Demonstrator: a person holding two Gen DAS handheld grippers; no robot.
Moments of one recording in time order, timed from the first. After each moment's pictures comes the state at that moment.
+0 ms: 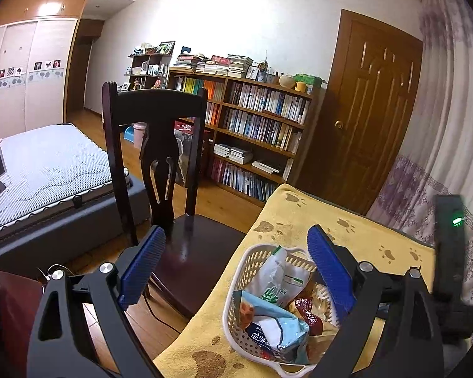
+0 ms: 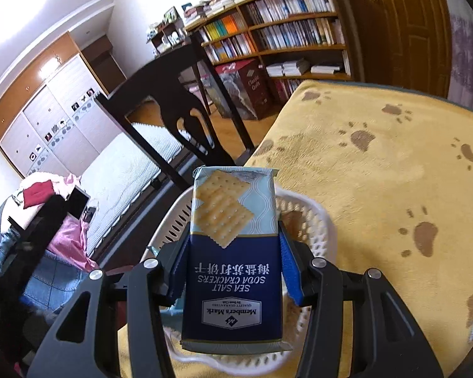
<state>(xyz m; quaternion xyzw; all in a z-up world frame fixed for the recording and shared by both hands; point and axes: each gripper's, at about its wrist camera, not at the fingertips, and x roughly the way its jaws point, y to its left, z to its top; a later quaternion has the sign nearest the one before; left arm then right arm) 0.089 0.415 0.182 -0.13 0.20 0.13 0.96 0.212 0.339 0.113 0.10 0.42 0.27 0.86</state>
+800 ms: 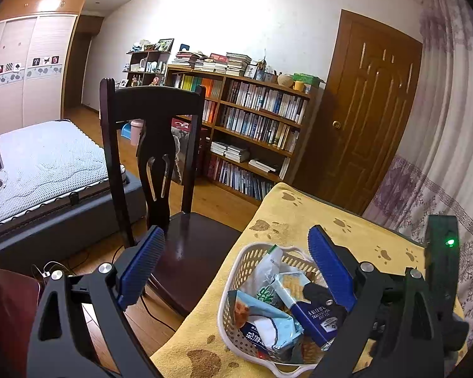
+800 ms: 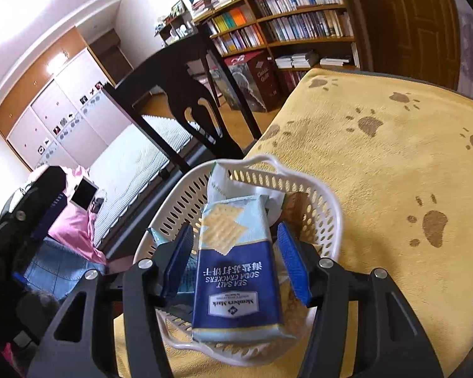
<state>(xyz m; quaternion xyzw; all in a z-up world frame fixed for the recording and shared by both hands) 0.090 0.413 0.182 -0.13 0.20 0.13 0.96 0.205 0.326 0.104 0.10 0.42 0.29 0.85</state>
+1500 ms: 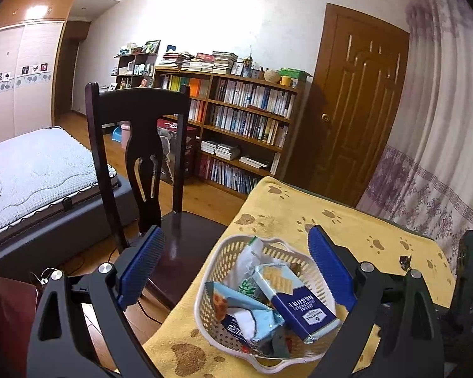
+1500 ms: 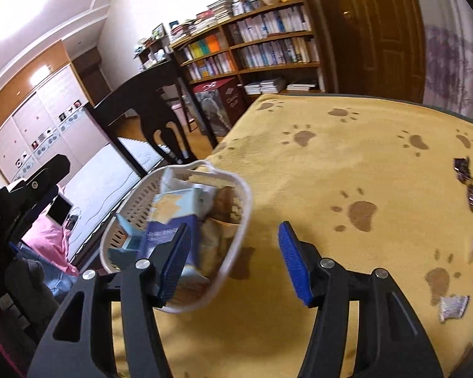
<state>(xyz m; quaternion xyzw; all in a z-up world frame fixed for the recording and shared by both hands) 0.092 0.384 0.180 -0.11 0.21 0.10 0.97 0.165 0.254 0.109 0.10 0.37 0.22 0.90</state>
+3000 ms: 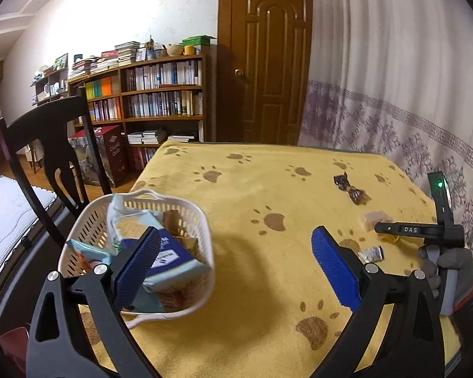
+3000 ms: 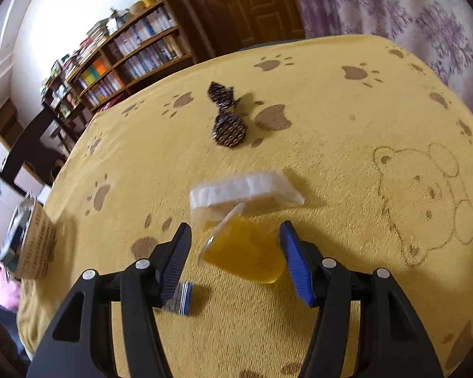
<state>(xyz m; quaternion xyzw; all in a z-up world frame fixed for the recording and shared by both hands) 0.090 0.244 0.144 0.02 0.27 -0.06 0.96 0.171 -0.013 0.016 0.17 0.42 0.03 0.89</state>
